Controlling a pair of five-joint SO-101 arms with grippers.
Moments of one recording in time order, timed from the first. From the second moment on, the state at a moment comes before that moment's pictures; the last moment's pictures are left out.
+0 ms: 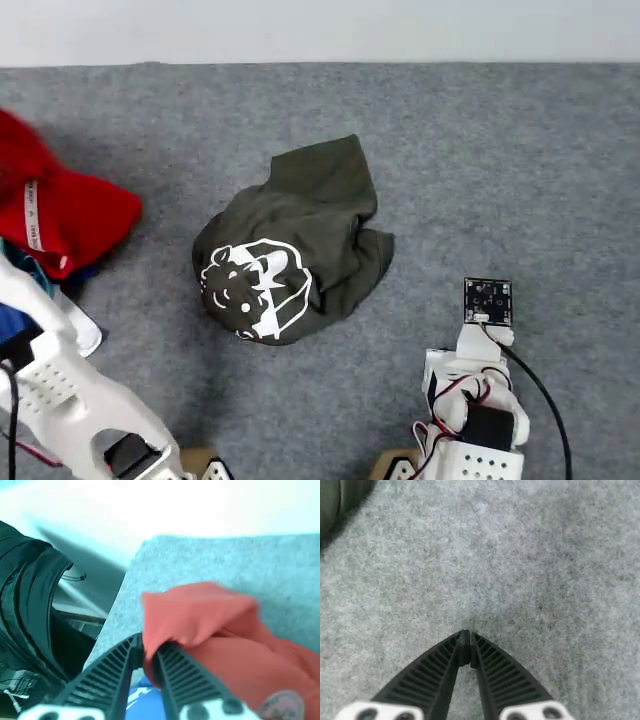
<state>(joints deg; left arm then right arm) -43.8 27.6 -68.3 86.5 -23.4 8.4 -103.6 95.6 74.7 4.7</state>
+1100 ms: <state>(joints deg) -24.1 22.1 -63.3 99.0 -25.9 8.4 -103.6 95.6 74.7 4.7</state>
